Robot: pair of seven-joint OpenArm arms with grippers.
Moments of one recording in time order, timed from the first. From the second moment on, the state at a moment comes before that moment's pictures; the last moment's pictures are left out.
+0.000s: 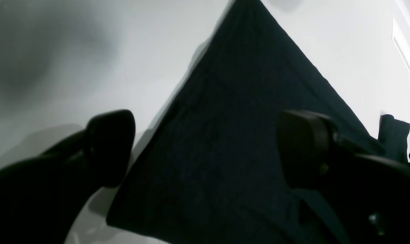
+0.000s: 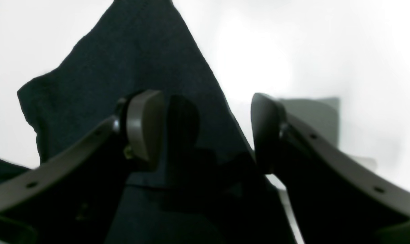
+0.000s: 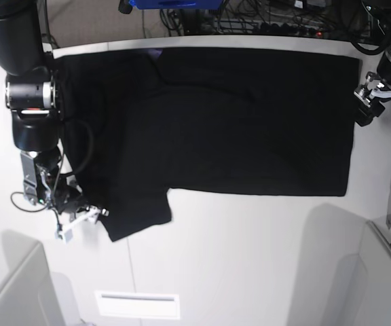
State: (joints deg) left arm 26.9 -14.1 -48.6 106.1 -56.6 -4.1 58.3; right arm 36.3 15.9 -5.4 30.0 32.3 13.3 -36.2
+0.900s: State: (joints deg) left arm -15.7 -29.6 -19.8 64.4 -29.6 -5.0 57.4; right arm 35.7 15.7 -5.1 30.2 32.6 13.4 -36.6
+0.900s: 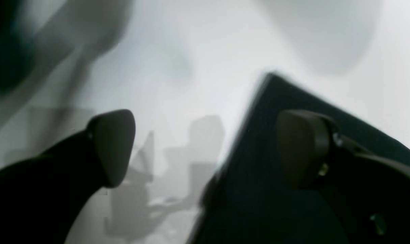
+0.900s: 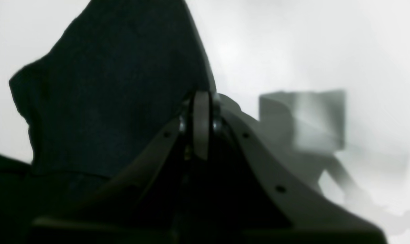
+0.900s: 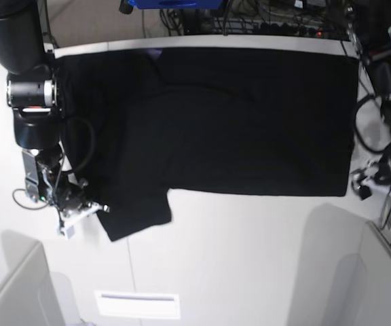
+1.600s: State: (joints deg) left arm -29.7 -25.9 -3.7 41.6 -23.7 -8.9 46.6; right arm 36.0 15.0 -5.1 30.2 32.1 13.3 -36.9
